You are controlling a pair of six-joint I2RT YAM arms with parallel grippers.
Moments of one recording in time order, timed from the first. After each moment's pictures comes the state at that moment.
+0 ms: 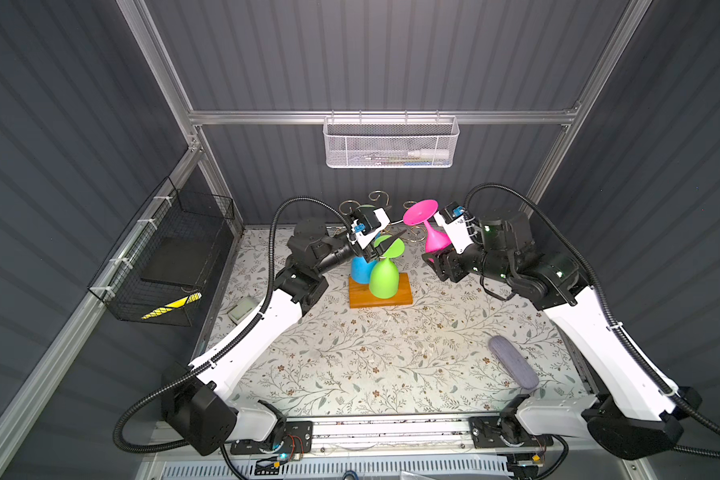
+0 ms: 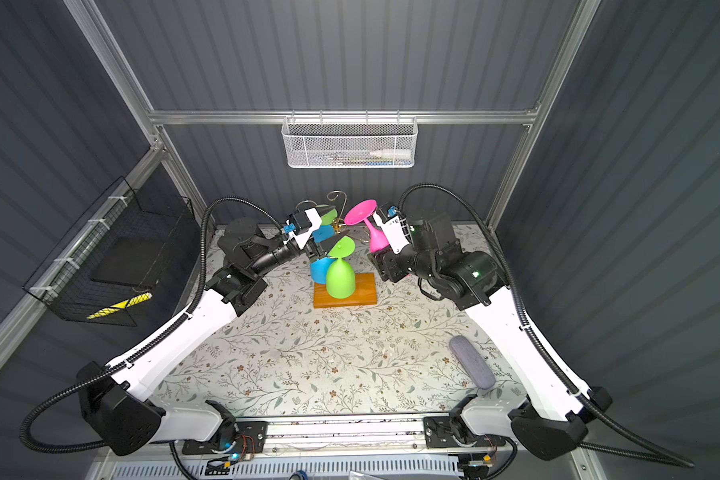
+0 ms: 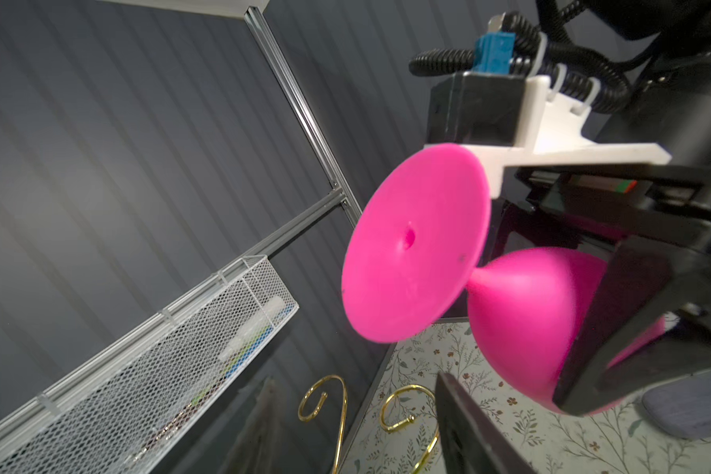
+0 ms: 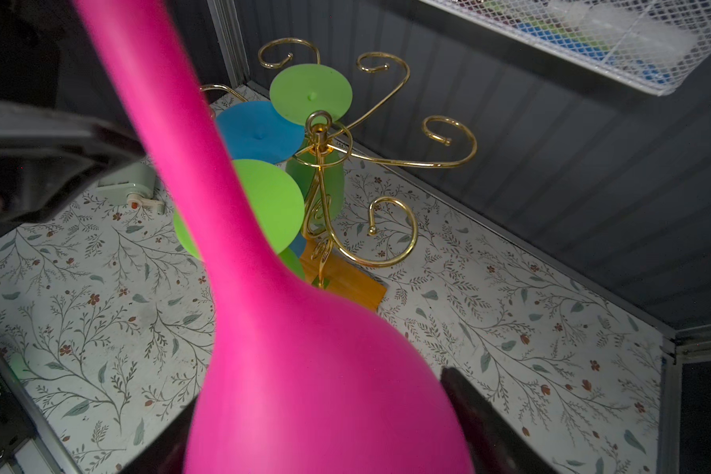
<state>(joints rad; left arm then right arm) -0.62 1.38 1.30 0.29 0.50 0.45 0.62 1.30 1.68 -0.93 0.01 -0.07</state>
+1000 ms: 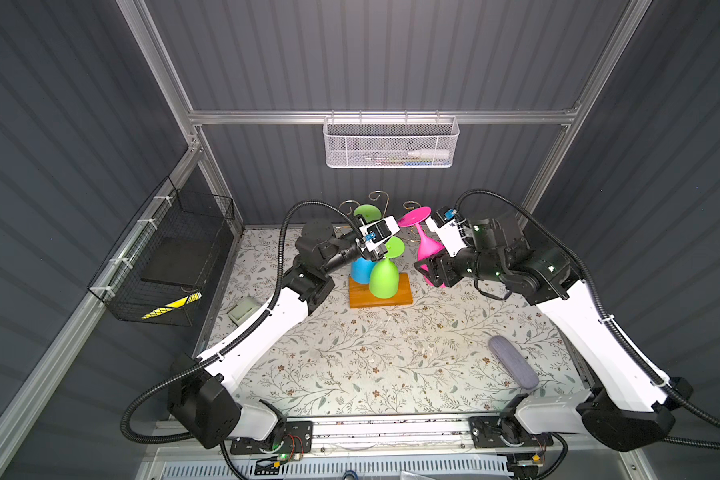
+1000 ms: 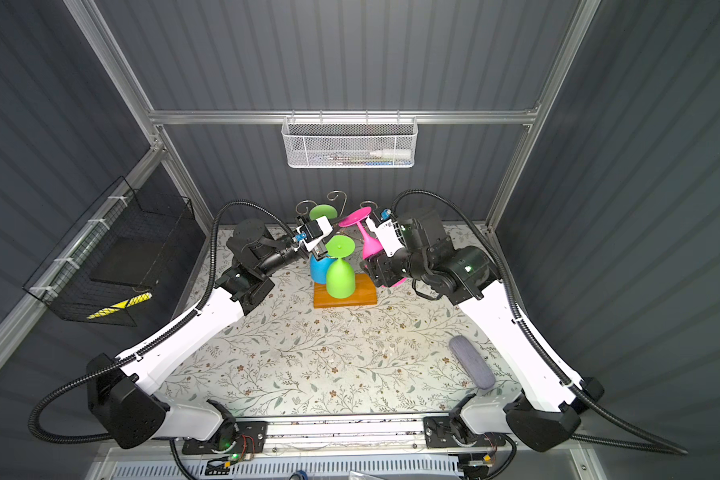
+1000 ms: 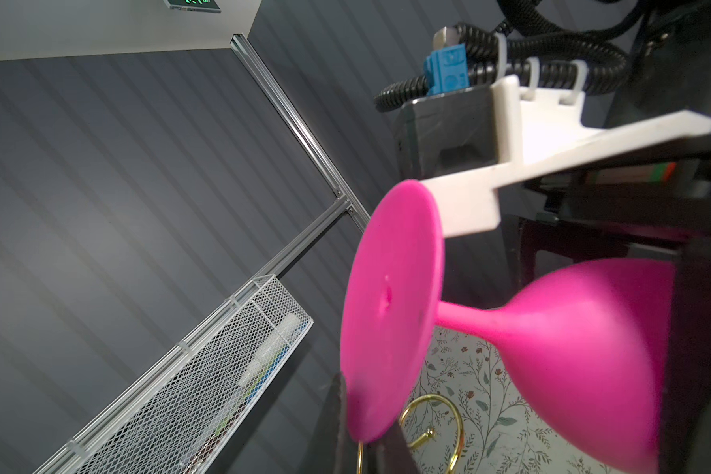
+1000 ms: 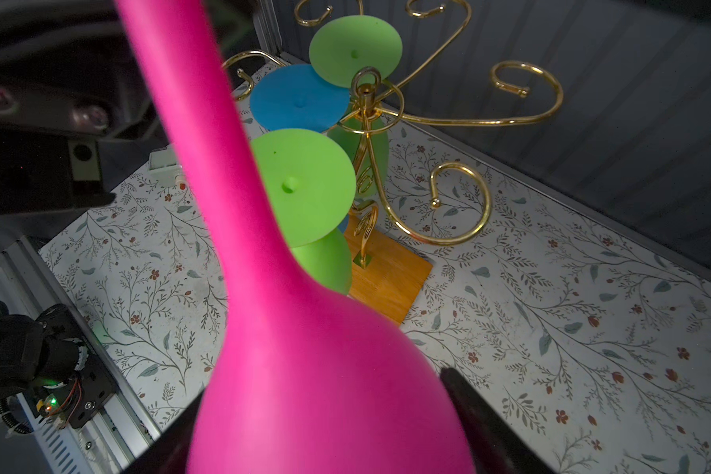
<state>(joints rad) -0.65 1.41 1.30 0.33 0.49 0.57 0.64 1.34 1.72 -1.01 -0.08 0.01</state>
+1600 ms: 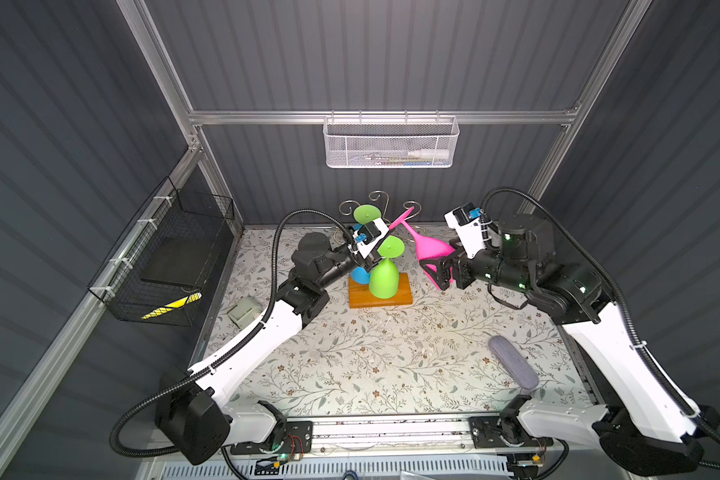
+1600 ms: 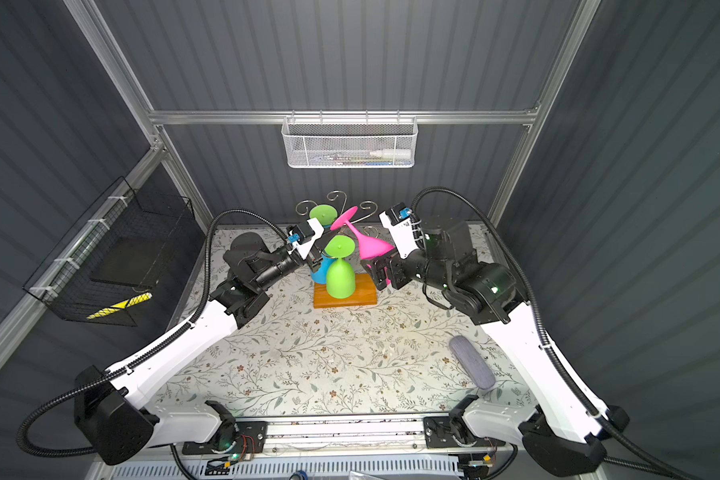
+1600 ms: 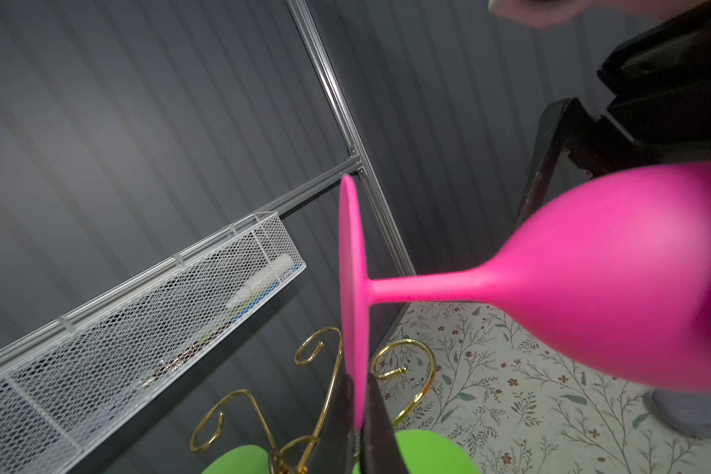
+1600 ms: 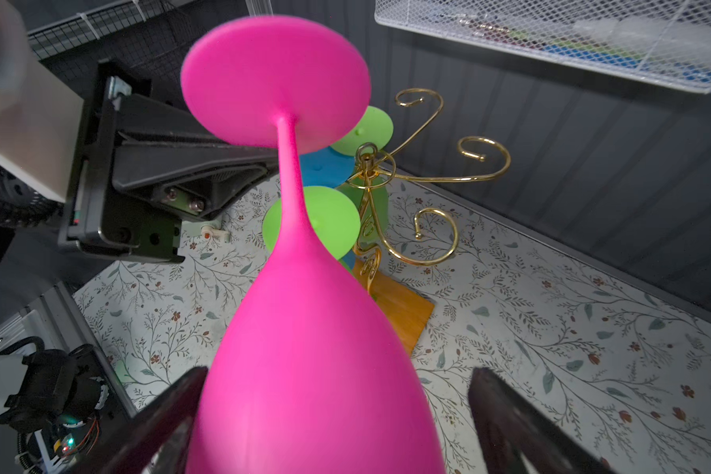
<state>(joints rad) -0.65 1.31 1.15 0.33 0.34 0.36 0.61 1.18 1.63 -0.86 -0.10 0.05</state>
